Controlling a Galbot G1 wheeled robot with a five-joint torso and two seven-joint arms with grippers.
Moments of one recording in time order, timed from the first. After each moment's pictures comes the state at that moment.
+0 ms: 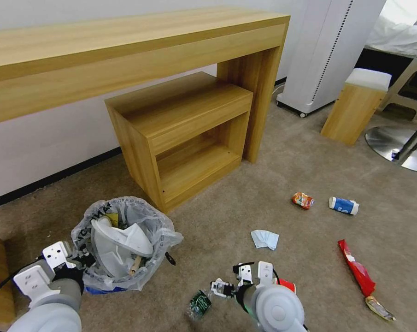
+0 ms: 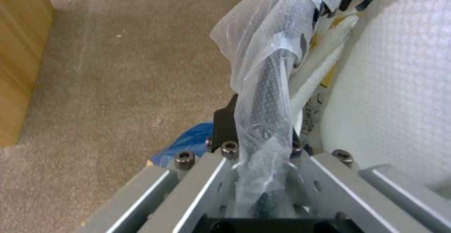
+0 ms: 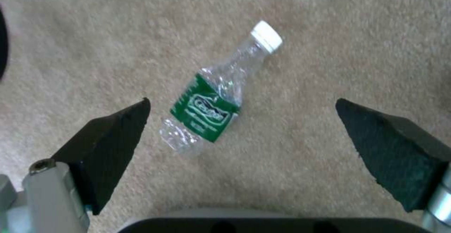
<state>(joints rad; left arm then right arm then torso) 1.68 -1.37 -0.73 -2.44 -0.77 0.64 -0.70 -1.33 1.23 0.01 2.04 1.29 -0.74 0.95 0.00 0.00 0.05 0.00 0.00</state>
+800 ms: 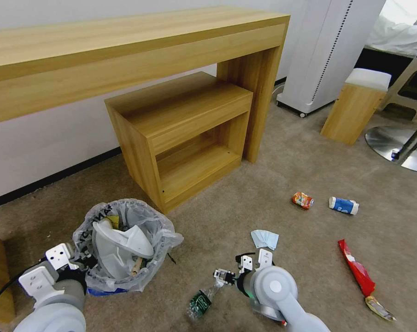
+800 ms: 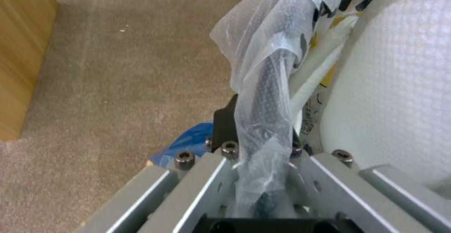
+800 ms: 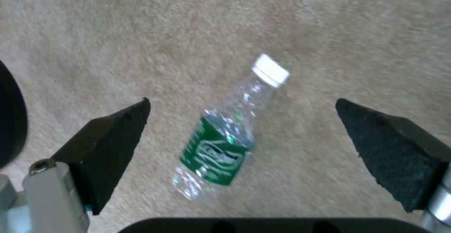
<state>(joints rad) 1.67 -1.40 -0.71 -2.42 -0.74 0.64 -0.70 -1.20 1.32 0.10 1.85 1.43 -0.74 0.96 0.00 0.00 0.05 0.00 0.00</state>
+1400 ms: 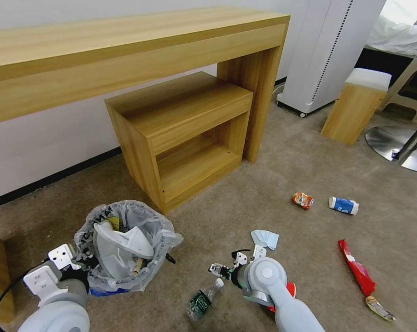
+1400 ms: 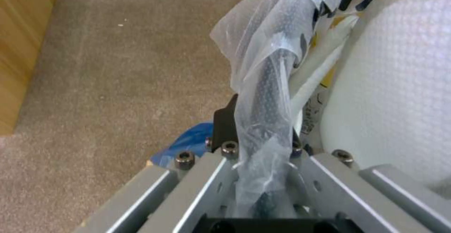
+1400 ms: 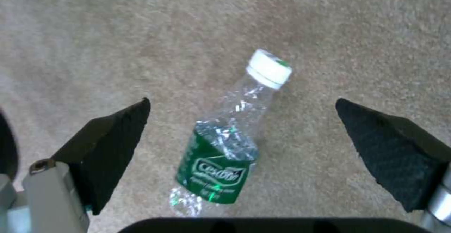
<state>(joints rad) 1.65 -1.41 -0.70 -2.39 -0.73 0.64 -0.70 -1.17 1.39 0.13 1.71 1.45 -0.74 0.96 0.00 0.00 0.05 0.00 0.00</state>
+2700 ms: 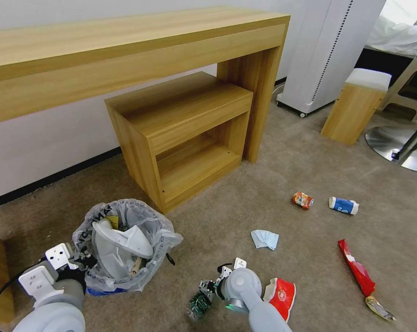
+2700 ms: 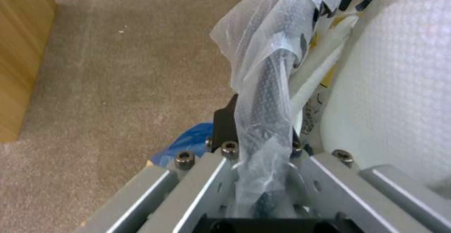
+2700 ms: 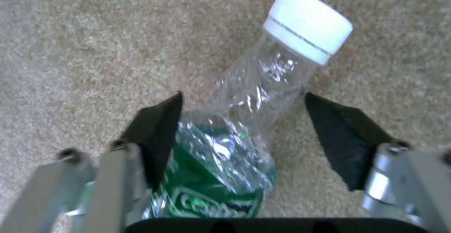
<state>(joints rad) 1.67 -1.39 -0.72 -2.42 -0.76 0.64 -0.70 -1.14 1.49 0.09 1.49 1.26 -0.74 0.83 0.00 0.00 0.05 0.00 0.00</state>
